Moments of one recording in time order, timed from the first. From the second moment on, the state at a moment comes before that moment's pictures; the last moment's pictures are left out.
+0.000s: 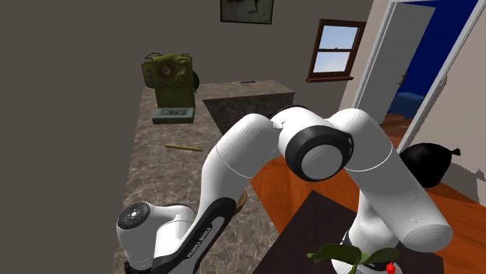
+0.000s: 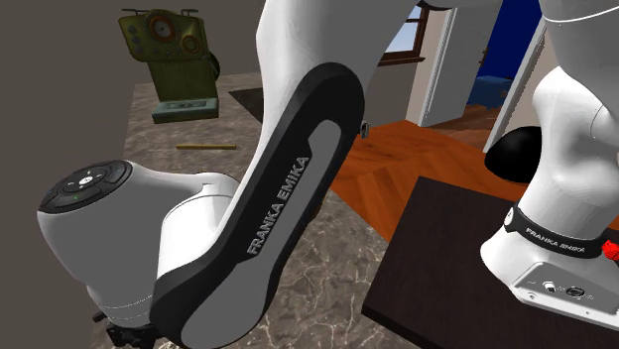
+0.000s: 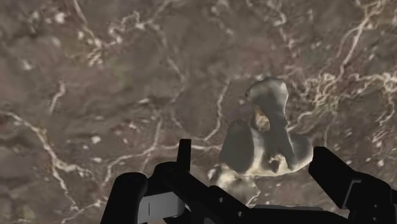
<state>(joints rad) 0.64 0.77 0.14 -1.76 -0.26 2.56 1.87</state>
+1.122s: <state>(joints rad) 0.64 0.75 0.14 -1.77 -0.26 2.55 1.87</state>
